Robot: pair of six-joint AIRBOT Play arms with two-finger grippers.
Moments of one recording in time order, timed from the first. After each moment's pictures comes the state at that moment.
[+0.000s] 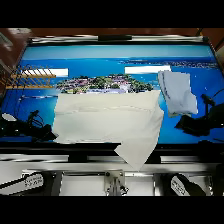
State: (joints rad) left arm 0.43 -1.32 0.67 1.07 -1.22 -1.19; right arm -0.41 -1.04 0.84 1.89 -1.42 -1.73
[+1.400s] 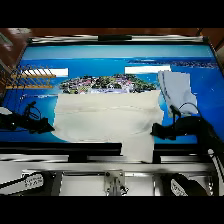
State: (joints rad) left arm 0.43 -1.33 0.80 1.01 -1.26 -1.09; right arm -0.10 -1.03 0.58 2.13 -1.07 -1.67
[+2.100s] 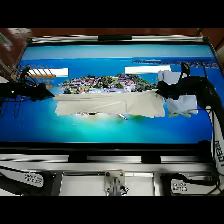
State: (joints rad) left arm 0.33 -1.71 1.44 0.84 -1.23 -1.23; right arm -0.10 -1.50 1.23 2.12 -0.86 -1.62
